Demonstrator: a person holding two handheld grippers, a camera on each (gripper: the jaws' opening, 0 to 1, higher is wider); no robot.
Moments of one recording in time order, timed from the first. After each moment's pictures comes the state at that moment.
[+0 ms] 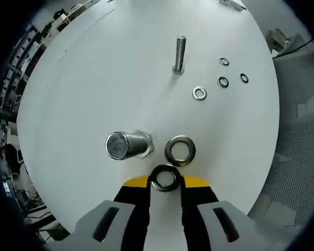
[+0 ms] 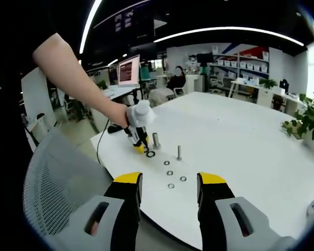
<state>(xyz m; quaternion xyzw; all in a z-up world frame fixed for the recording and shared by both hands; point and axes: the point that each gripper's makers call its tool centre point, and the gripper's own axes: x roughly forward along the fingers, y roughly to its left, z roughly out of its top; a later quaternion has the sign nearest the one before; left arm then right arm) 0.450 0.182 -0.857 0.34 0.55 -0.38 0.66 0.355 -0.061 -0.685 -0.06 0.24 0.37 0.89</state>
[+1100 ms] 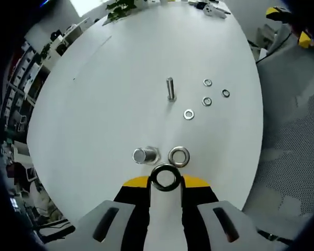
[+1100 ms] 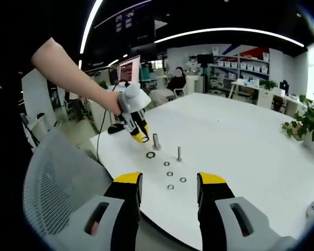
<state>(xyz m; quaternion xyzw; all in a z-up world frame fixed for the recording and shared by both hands) 0.459 0.171 -0.795 0.37 0.48 -0.41 0.68 0.356 -0.060 -0.683 -0.07 0.23 0.37 0.89</state>
